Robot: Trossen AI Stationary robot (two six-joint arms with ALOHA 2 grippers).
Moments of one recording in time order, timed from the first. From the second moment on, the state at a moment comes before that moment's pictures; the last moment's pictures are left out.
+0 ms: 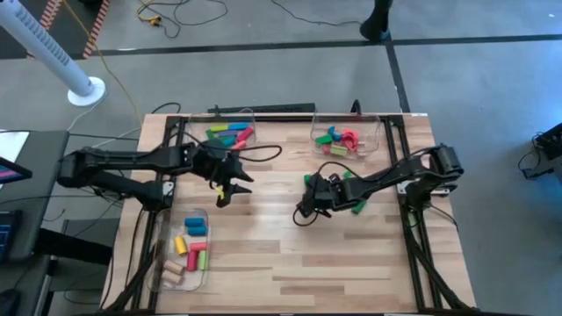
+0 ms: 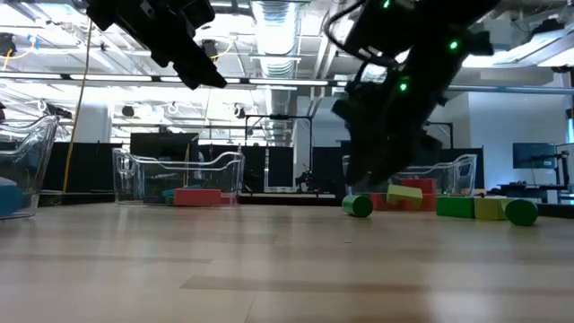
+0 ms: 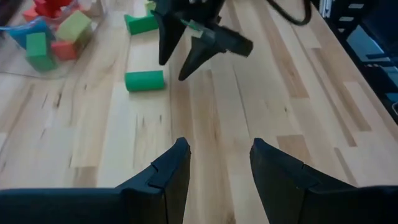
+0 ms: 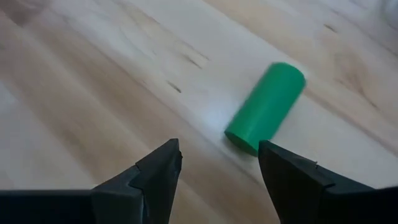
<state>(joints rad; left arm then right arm) 0.16 1.11 0.81 -0.28 0.23 0.10 0.13 1.70 0.95 -0.35 0.50 0.90</state>
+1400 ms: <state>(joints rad) 0.15 1.16 0.81 -0.28 0.22 0.10 0.07 1.83 0.95 -0.35 0.54 0.83</state>
